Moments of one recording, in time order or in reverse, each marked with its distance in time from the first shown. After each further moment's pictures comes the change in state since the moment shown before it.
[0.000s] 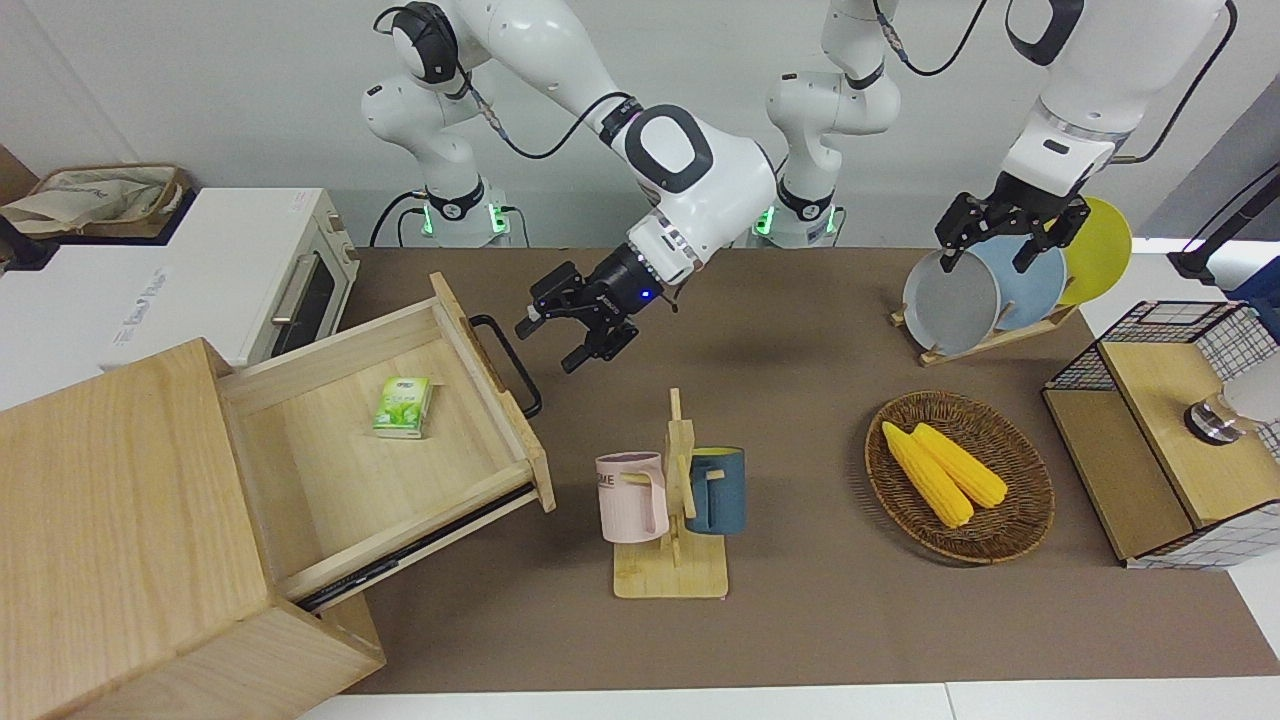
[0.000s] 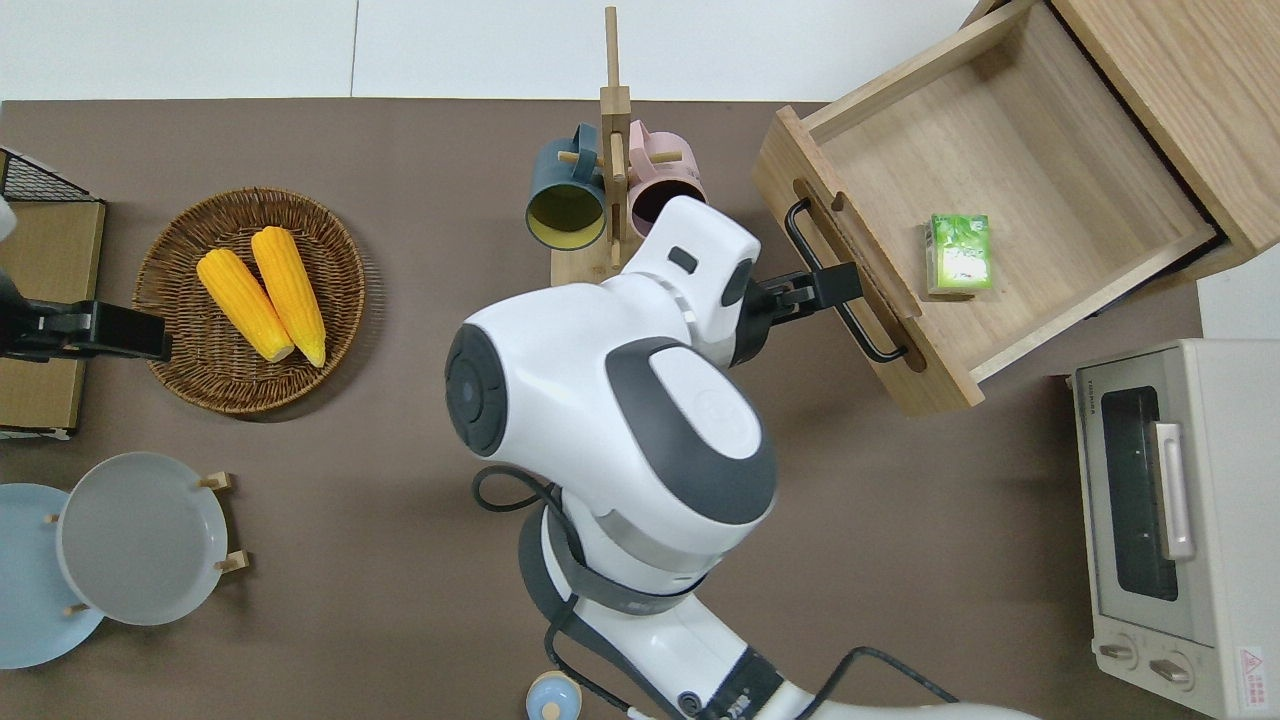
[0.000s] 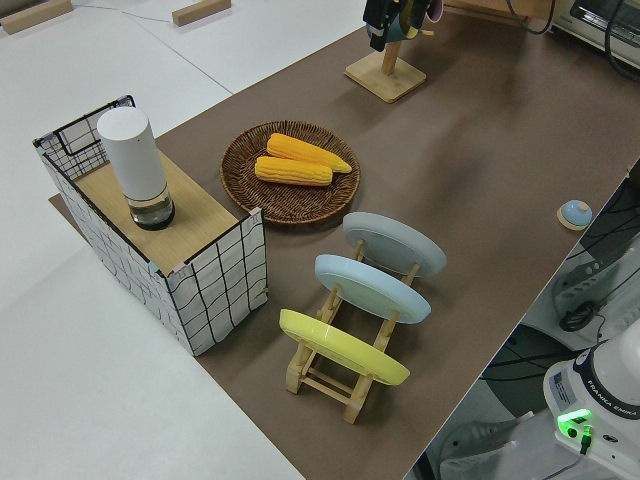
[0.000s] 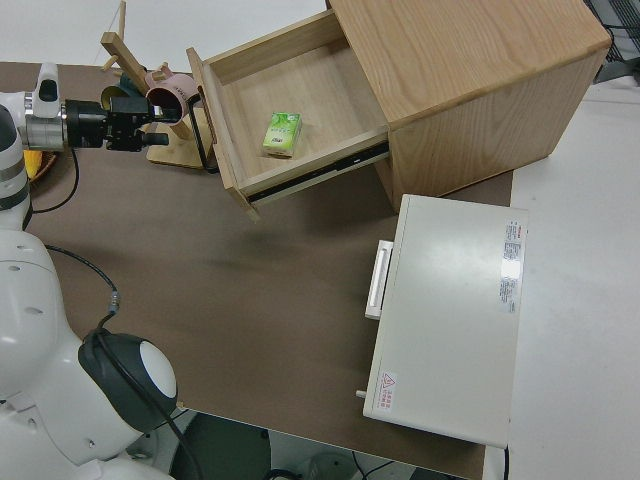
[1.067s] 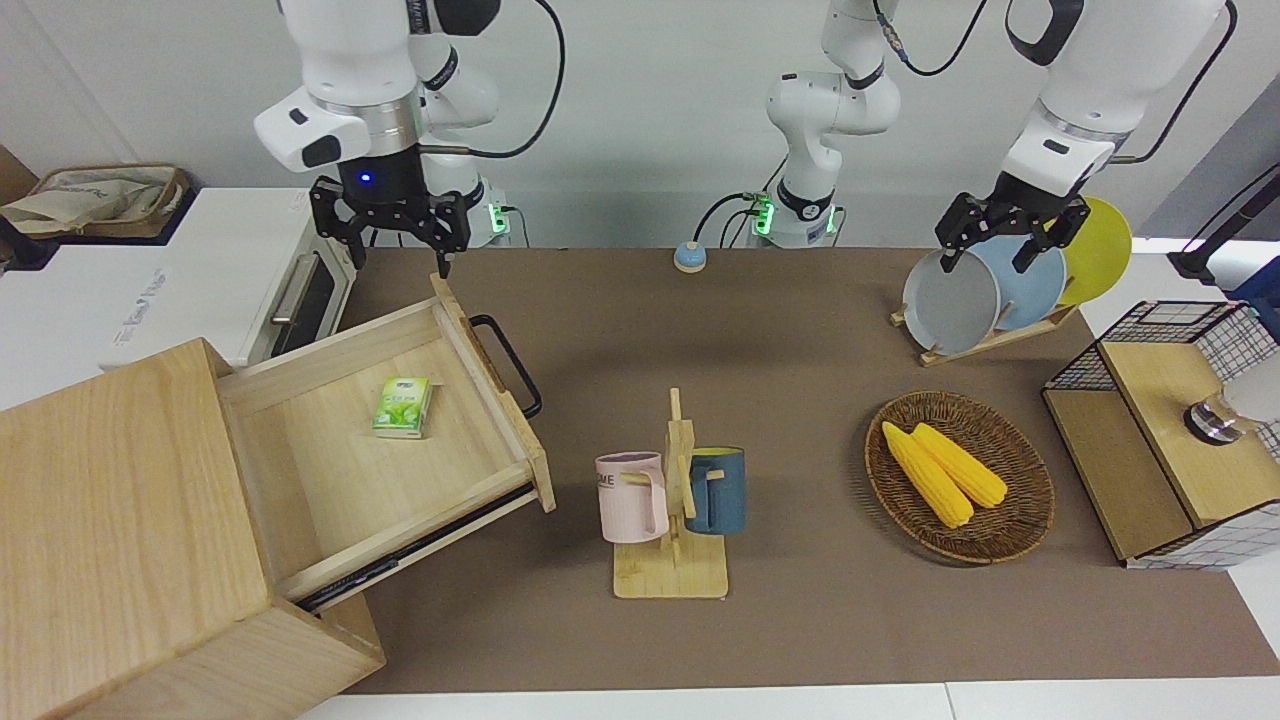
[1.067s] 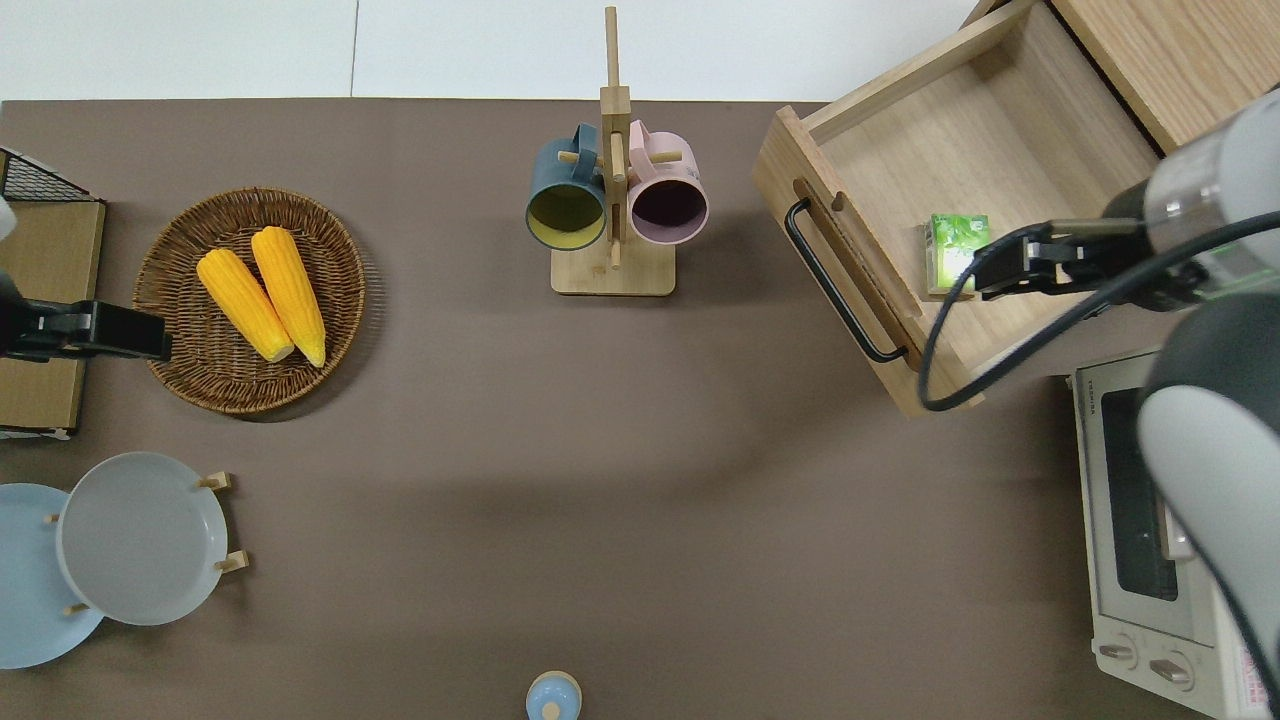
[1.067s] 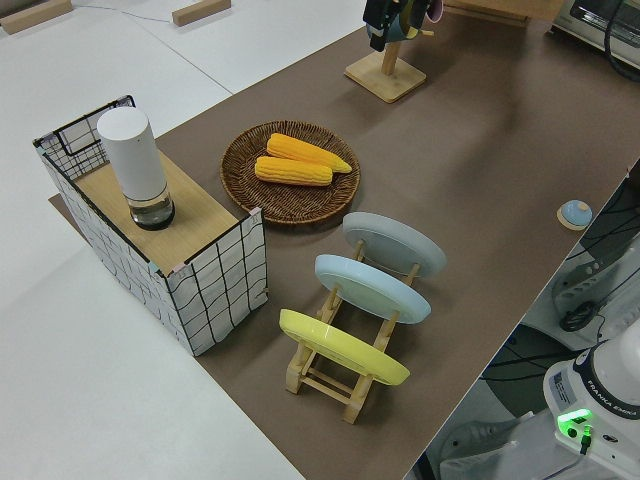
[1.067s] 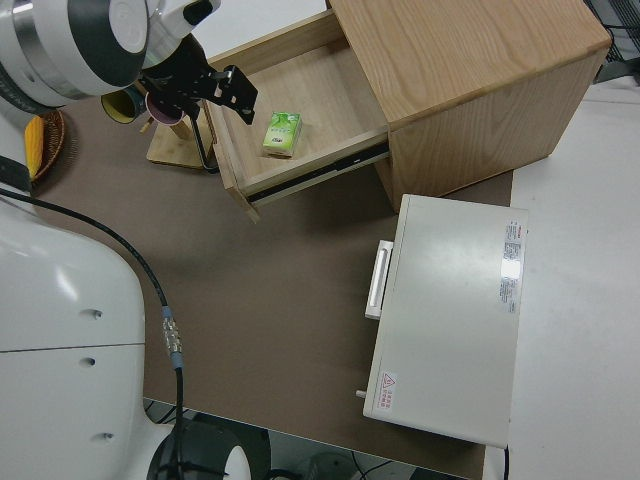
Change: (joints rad) left arm 0.000 0.000 0.000 0.000 0.000 0.000 0.000; right arm -0.501 -0.264 -0.013 0.017 0.768 0.011 -0.310
